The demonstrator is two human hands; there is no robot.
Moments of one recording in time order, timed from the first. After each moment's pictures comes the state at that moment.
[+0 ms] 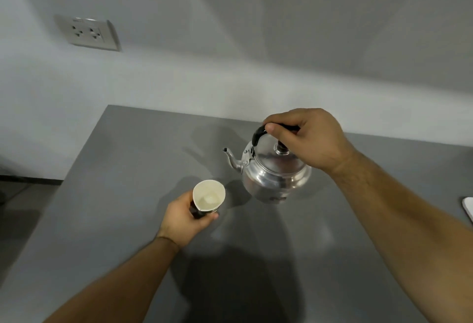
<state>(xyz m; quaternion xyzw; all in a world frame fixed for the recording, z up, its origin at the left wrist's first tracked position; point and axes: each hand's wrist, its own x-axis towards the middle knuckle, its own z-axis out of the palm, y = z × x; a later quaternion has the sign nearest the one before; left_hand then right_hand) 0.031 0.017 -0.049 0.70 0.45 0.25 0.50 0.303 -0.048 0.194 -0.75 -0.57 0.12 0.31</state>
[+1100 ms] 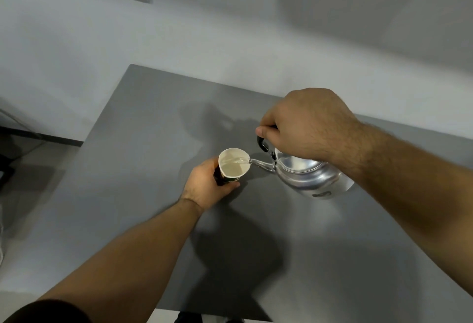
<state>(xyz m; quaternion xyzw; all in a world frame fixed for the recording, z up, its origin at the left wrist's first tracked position) 0.029 0.018 -0.044 0.73 0.45 0.23 0.45 0.206 -0.027 0.214 -0.70 -0.71 -0.03 -0.12</state>
